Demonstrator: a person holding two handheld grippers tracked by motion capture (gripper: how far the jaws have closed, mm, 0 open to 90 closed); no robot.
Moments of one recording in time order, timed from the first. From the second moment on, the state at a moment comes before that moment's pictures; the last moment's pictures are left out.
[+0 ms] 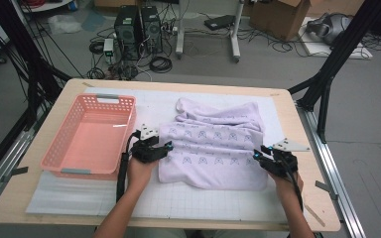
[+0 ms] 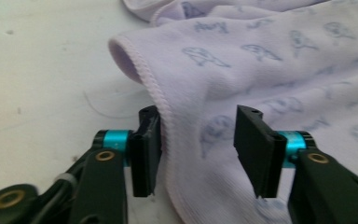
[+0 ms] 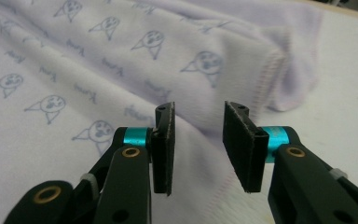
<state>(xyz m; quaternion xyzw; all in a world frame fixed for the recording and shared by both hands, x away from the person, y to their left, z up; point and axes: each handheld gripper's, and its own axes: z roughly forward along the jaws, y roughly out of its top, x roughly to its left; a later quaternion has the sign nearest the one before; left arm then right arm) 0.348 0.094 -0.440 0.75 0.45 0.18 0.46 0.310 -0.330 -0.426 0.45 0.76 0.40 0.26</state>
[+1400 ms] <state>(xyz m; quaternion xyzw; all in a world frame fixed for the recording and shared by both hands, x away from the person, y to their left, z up) 0.286 0.117 -0.445 0.78 0.40 0.17 0.44 0.266 -0.368 -0.442 0.45 0.78 0.38 0.18</state>
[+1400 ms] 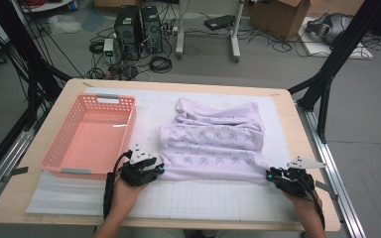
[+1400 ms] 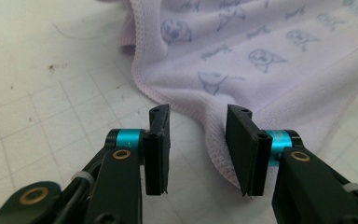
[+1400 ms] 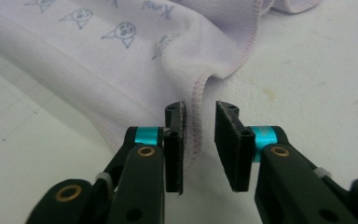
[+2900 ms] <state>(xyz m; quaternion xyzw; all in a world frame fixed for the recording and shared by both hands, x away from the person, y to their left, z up) 0.266 0.082 -0.451 0.81 0.39 0.19 0.40 0.218 -0.359 -0.445 0.46 0.77 0.41 0.19</state>
